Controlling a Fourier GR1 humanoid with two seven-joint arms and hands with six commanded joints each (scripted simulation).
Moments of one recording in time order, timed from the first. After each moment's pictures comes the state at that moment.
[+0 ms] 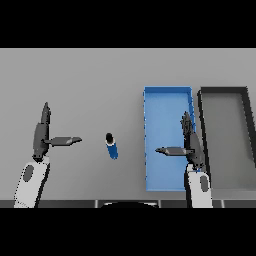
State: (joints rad) left arm -0.11 0.43 -0.16 -1.48 0.24 0.26 0.01; right arm 0.00 0.00 0.00 -1.57 0.00 0.00 0.00
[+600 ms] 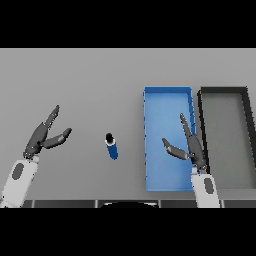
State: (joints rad) left arm -0.13 0.61 -0.23 -1.45 0.24 -0.07 -0.10; right arm 0.03 -0.16 0.10 -1.63 0.20 0.05 -0.09
